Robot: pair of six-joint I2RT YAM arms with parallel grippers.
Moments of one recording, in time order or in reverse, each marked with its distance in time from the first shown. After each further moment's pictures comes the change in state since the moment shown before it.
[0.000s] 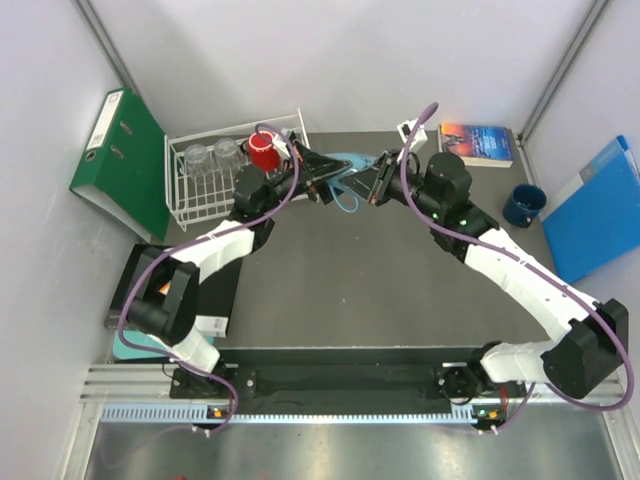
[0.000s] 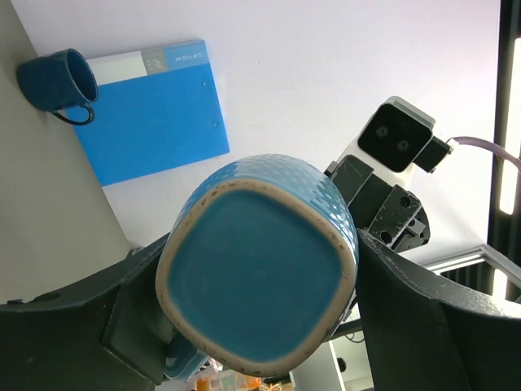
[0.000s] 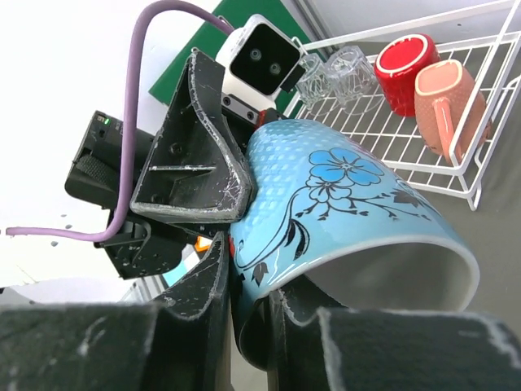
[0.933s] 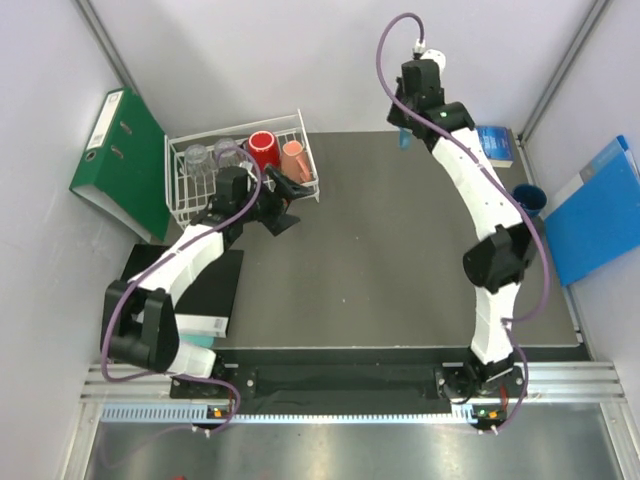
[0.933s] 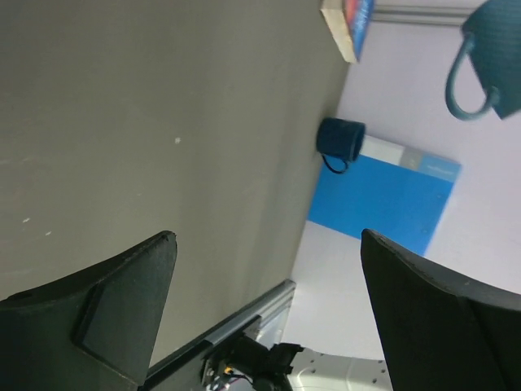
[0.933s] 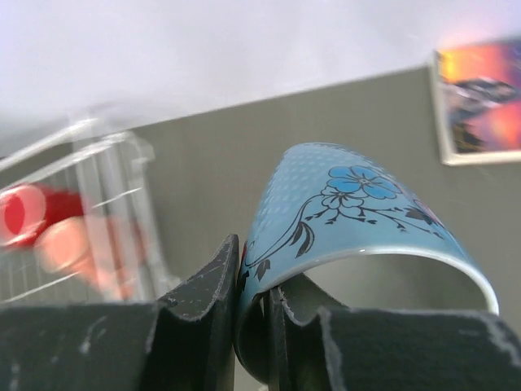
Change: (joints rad) left arm 0.169 -0.180 -0.016 -0.975 -0.253 0.403; right arm -0.180 0.713 1.112 -0.824 0.634 -0.179
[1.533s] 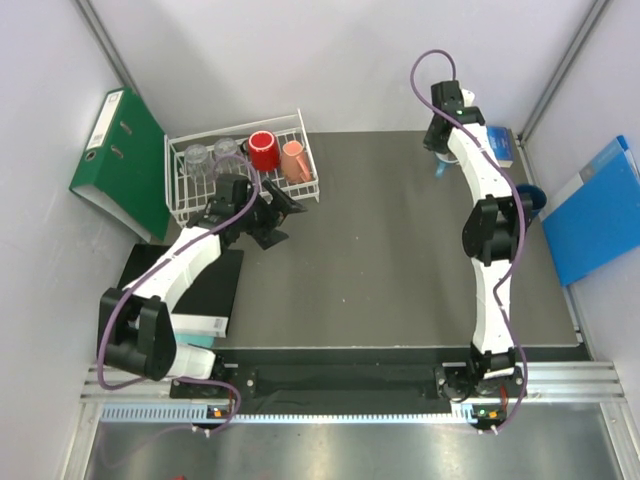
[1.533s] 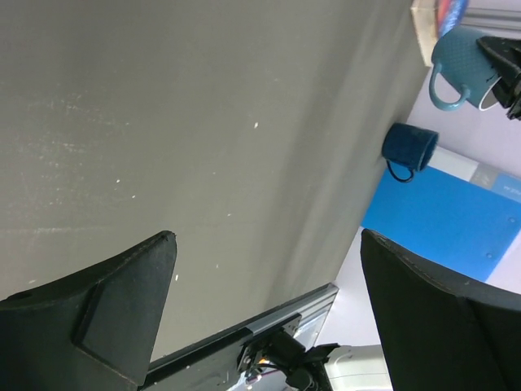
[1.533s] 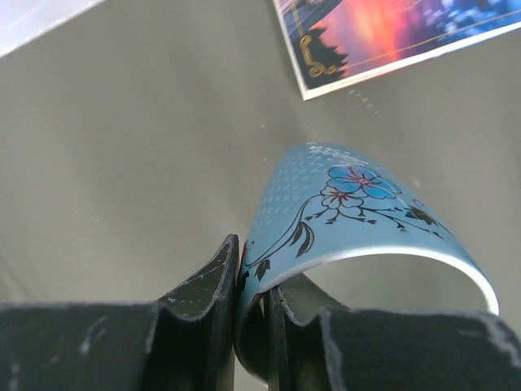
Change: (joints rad) left arm -0.004 -0.058 0.000 -0.258 -0.103 0.107; right arm -0.242 0.321 0.116 -0.209 0.004 0.042
